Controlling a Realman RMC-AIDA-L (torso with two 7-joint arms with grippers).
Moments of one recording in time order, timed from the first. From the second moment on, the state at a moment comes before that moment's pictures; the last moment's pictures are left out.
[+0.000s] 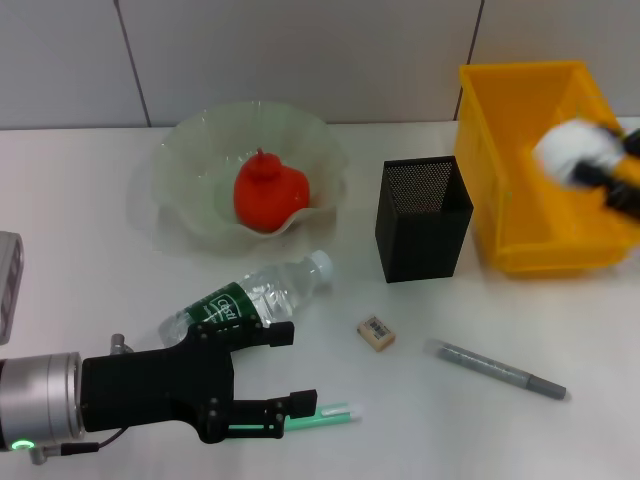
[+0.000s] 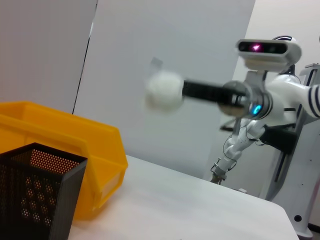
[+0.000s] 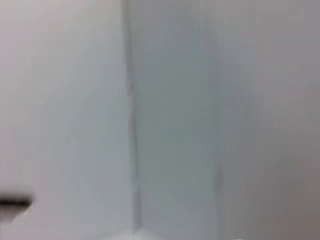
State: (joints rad) left arm -0.44 -2.06 0.90 0.48 1.79 1.68 -1.16; right arm 0.41 2.01 -0.48 -0.69 -1.70 -1.76 1.20
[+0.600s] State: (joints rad) left arm -0.44 -2.07 0.90 0.48 1.79 1.69 -1.16; right arm 0.44 2.02 -0.38 -0.68 -1.70 -1.35 1.26
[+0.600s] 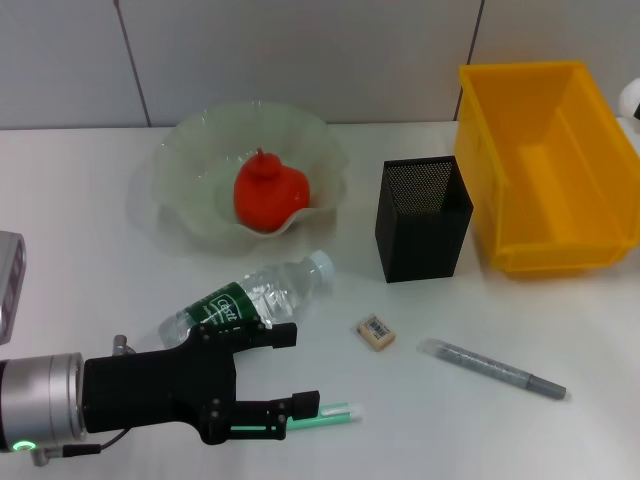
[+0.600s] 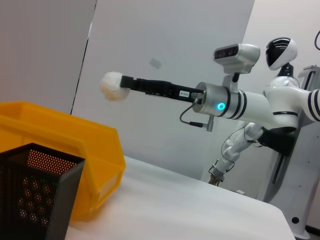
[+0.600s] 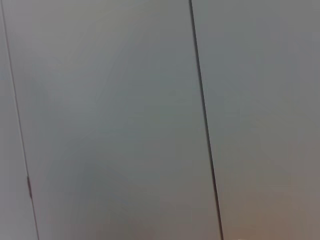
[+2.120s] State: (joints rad) left arm -0.57 -2.07 0.90 0.49 1.76 1.63 -1.23; right arm 0.39 1.99 -0.47 -0.77 -2.14 -1.87 1.33
